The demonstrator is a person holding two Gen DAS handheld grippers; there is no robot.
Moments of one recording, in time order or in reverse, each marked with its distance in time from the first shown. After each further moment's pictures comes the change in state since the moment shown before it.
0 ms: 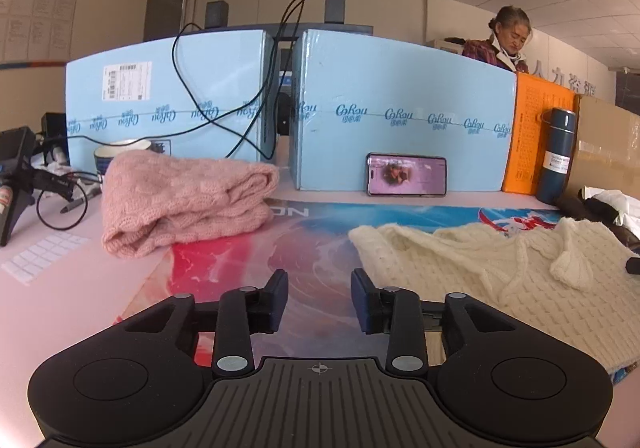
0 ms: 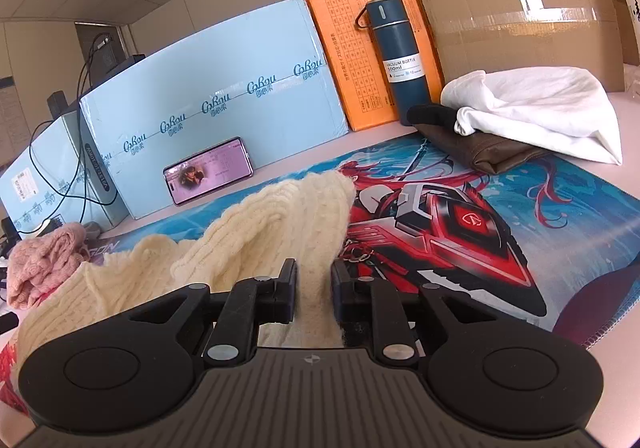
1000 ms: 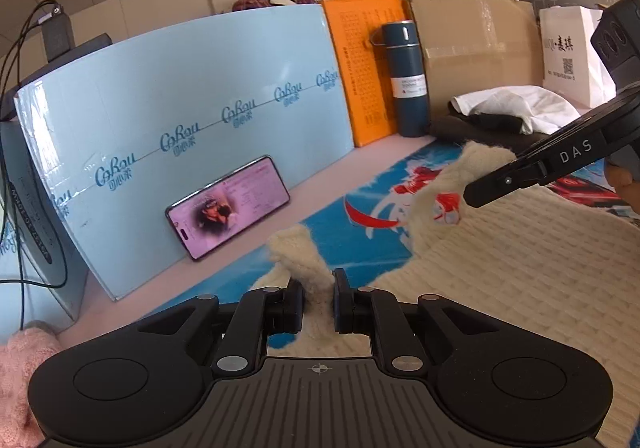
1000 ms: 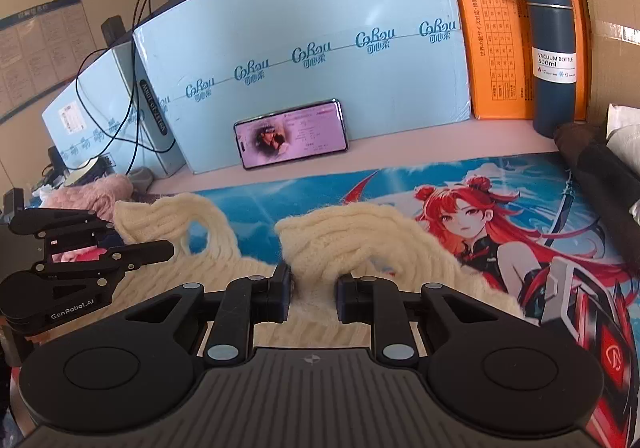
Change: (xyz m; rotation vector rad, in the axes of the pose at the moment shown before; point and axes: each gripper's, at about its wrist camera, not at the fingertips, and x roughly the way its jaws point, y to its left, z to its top) left arm 0.164 -0.077 0.072 0.405 0.111 -0.407; right arm 0.115 0.050 0.078 -0.140 0.223 0.235
